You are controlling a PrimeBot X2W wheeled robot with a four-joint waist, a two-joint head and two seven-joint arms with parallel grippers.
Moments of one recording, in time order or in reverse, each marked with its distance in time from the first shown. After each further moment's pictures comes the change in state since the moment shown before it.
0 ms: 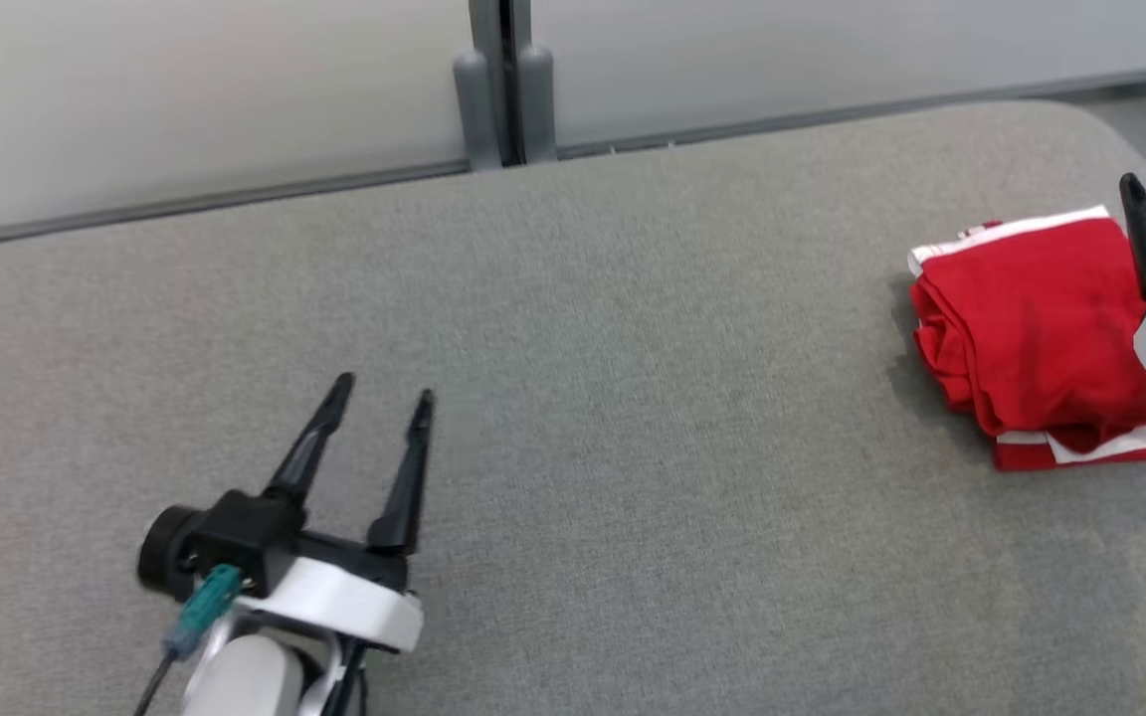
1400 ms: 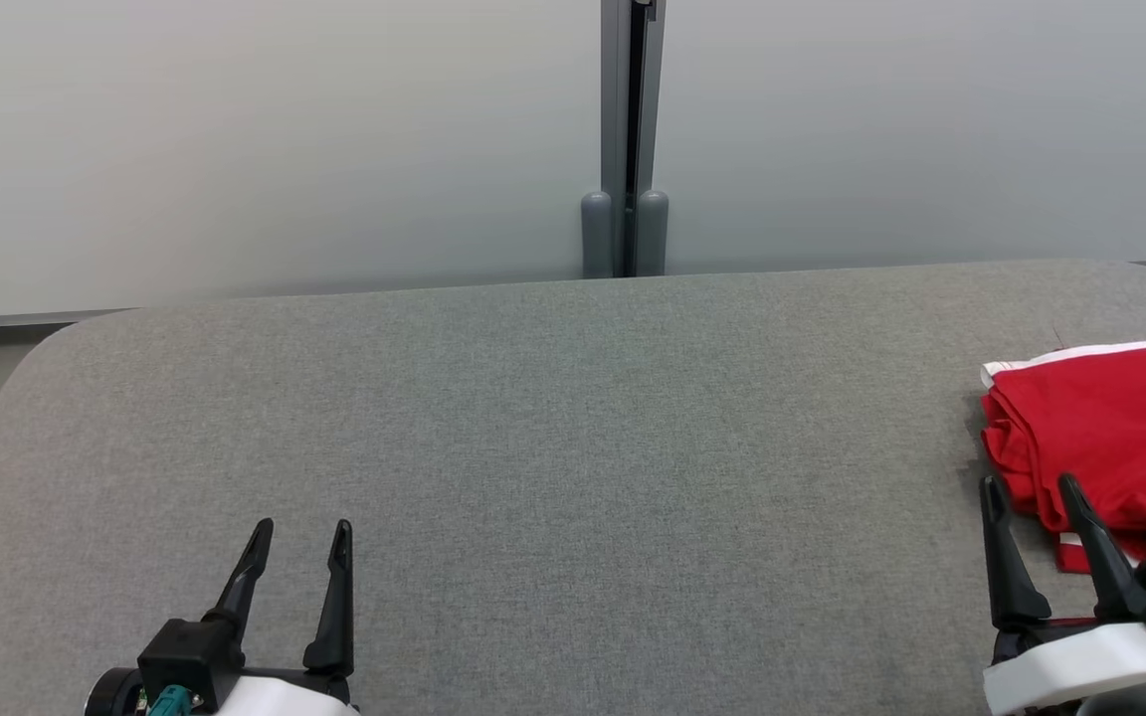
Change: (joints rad) left arm 0.224 -0.014 0.166 0.018 0.012 0.037 -0.002; right arm 0.972 0.279 -0.548 -0.972 -0.321 0.000 -0.015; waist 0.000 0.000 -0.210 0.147
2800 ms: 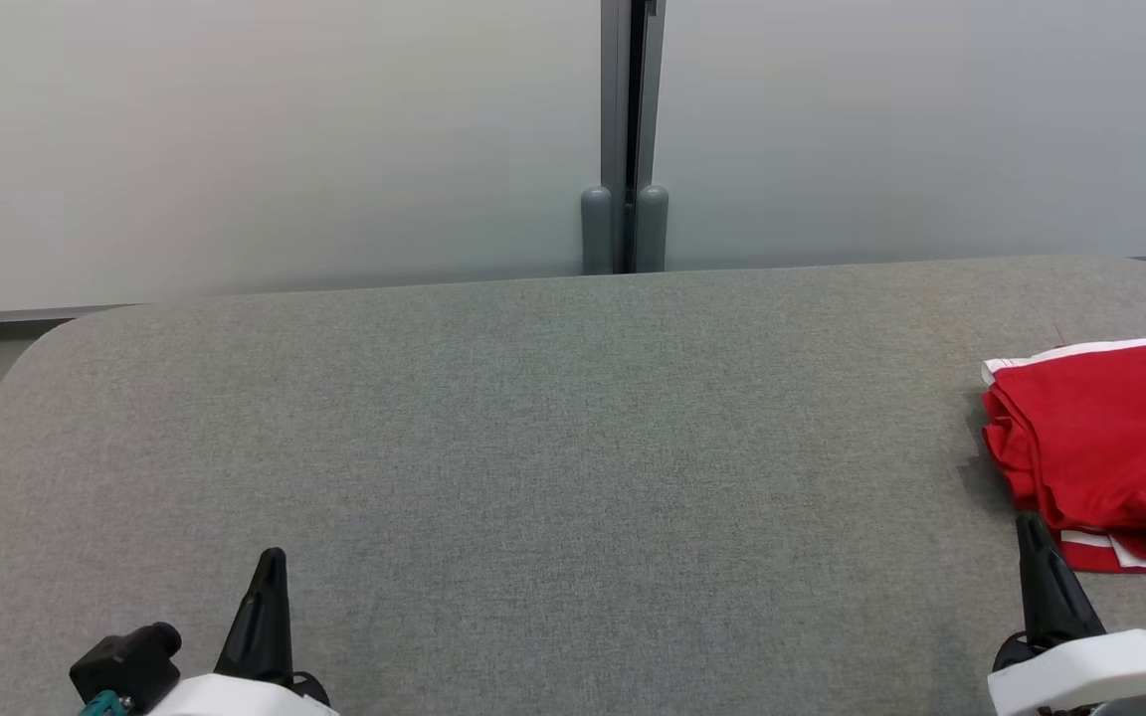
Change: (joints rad) left arm 0.007 -0.010 0.033 0.055 -0.313 -0.010 0.086; right arm 0.021 0.047 -0.031 0.041 0.258 0.000 0.080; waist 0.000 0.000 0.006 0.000
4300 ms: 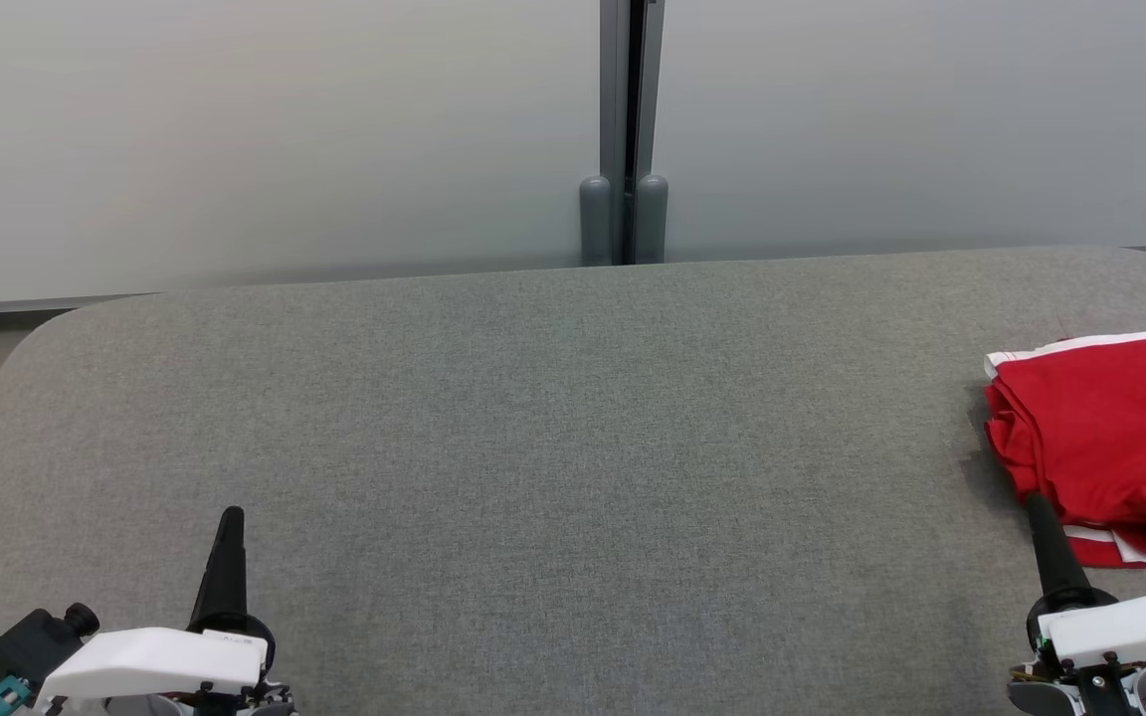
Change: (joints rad) left arm -0.073 0.002 0.073 -0.016 -0.608 -0.027 0.159; right arm -0.056 0.043 -0.085 0.002 0.544 0.000 0.161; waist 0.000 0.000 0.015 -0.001
